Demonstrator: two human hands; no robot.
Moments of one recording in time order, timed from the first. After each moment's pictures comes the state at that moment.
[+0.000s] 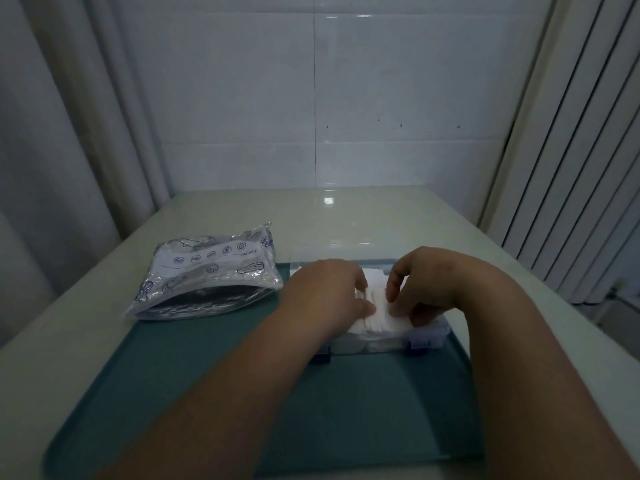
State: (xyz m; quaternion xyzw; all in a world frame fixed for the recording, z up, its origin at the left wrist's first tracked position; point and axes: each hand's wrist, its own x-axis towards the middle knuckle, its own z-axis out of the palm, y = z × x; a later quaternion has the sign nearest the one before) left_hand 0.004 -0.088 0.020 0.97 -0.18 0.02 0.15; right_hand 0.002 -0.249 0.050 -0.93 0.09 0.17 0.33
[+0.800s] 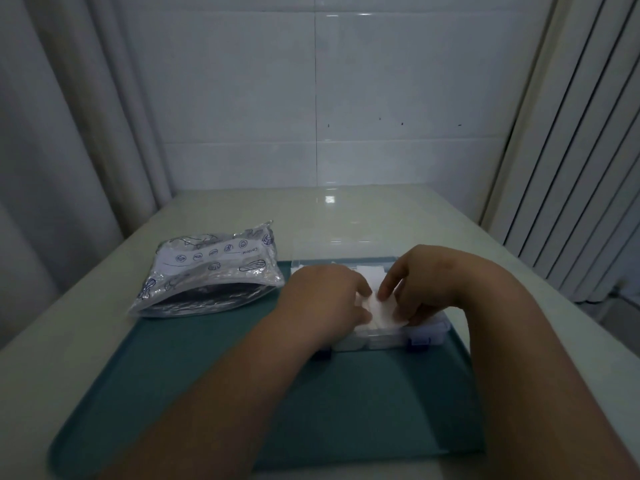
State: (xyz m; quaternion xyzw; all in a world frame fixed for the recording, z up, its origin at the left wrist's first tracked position) left_hand 0.001 -0.083 0.015 0.97 -0.23 0.02 0.08; right_hand 0.004 -0.249 0.049 -0.93 0.06 0.20 0.31
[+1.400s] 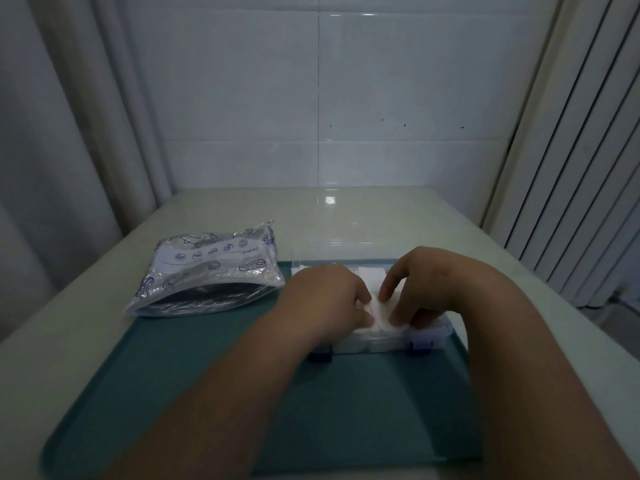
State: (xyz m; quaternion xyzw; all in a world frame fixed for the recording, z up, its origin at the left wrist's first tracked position) left_hand 0.006 -0.080 0.016 0.97 -0.24 0.00 0.10; right_hand 0.000 -0.242 0.051 -0.93 0.06 0.18 0.30
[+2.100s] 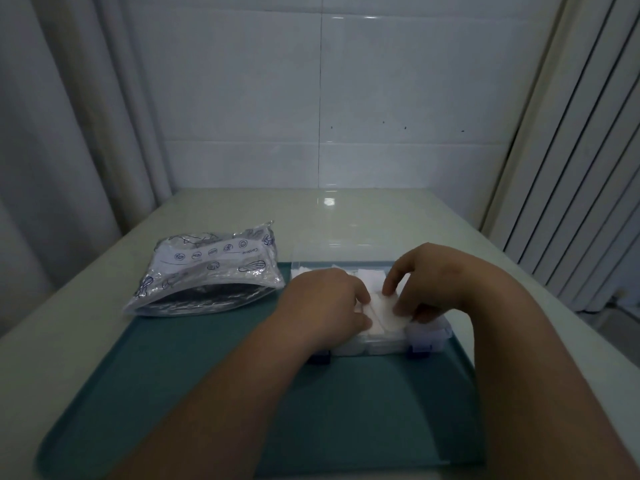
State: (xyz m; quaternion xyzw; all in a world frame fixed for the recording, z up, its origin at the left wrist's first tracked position) left_hand 0.005 -0.079 0.009 0.97 -0.23 0.01 0.11; right_hand -0.003 -0.246 0.056 -0.93 0.07 0.15 0.33
